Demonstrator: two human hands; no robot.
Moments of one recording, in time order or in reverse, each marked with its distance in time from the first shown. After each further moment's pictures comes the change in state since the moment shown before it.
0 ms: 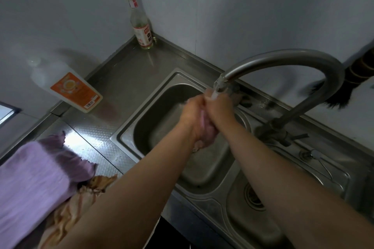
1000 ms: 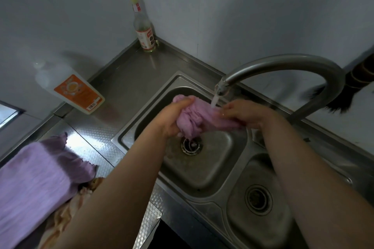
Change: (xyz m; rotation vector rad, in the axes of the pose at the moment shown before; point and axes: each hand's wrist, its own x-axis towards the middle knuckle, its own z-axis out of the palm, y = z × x) left_hand 0.015 0.035 -0.055 0.262 -0.199 0.105; right_hand 0.031 0.021 -0.073 -0.071 -0.645 0.144
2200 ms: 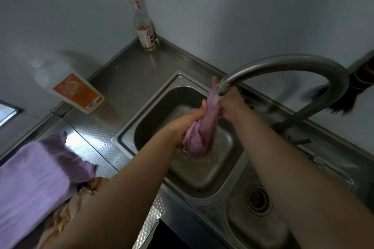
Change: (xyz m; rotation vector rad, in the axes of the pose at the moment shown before) left_hand 0.006 -0.021 0.014 0.181 -0.067 -0.110; right_hand 0.025 -0.046 0.038 0.283 0.507 0.012
